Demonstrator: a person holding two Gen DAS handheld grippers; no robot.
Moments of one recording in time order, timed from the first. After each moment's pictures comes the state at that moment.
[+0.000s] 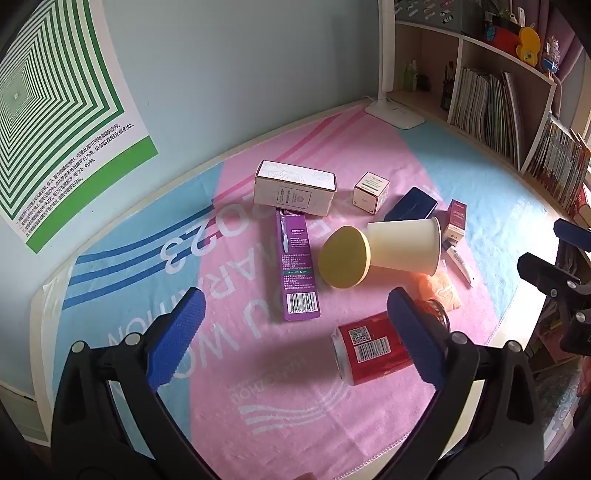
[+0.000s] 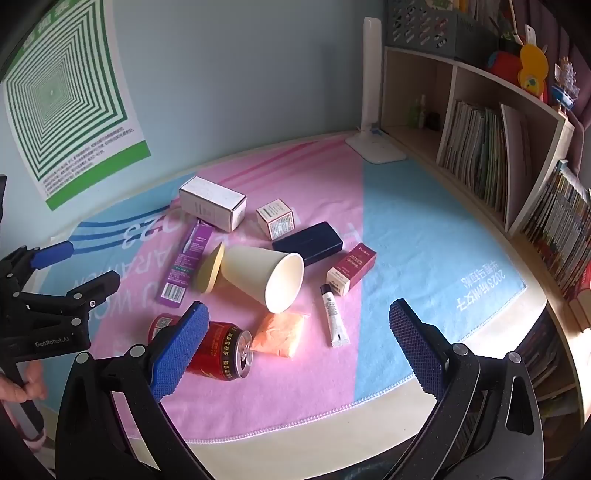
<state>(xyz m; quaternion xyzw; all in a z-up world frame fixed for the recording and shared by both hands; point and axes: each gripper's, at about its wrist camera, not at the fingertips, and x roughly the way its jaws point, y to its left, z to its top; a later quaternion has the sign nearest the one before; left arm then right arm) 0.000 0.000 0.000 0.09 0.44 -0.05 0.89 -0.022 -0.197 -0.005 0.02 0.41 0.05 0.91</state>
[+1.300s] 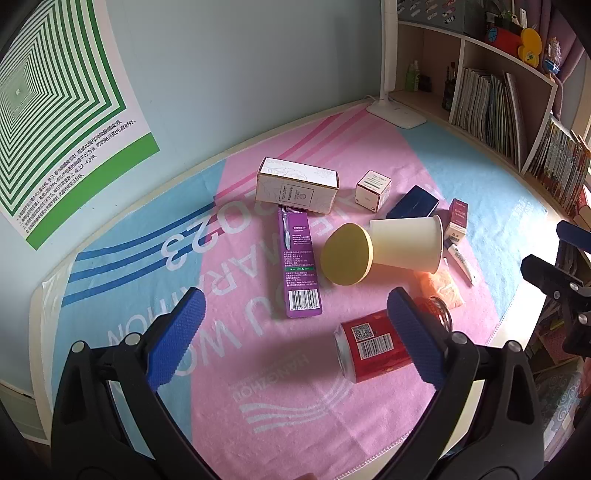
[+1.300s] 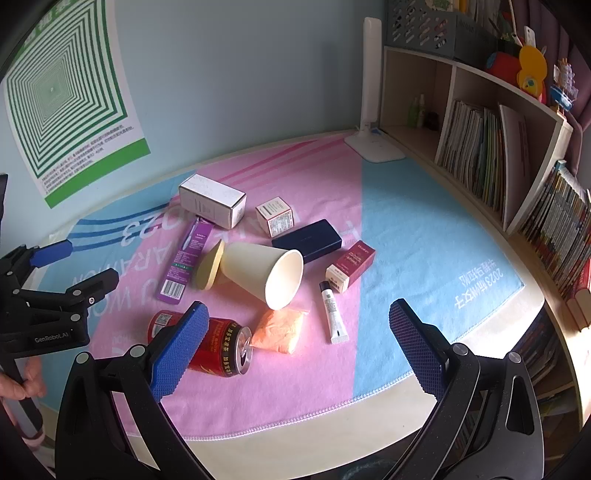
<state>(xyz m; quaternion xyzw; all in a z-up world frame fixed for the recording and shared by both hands) -0.003 0.001 -0.001 0.09 0.44 -0.04 0.89 -0.025 -0.199 -0.004 0.01 0.42 0.05 0.91</state>
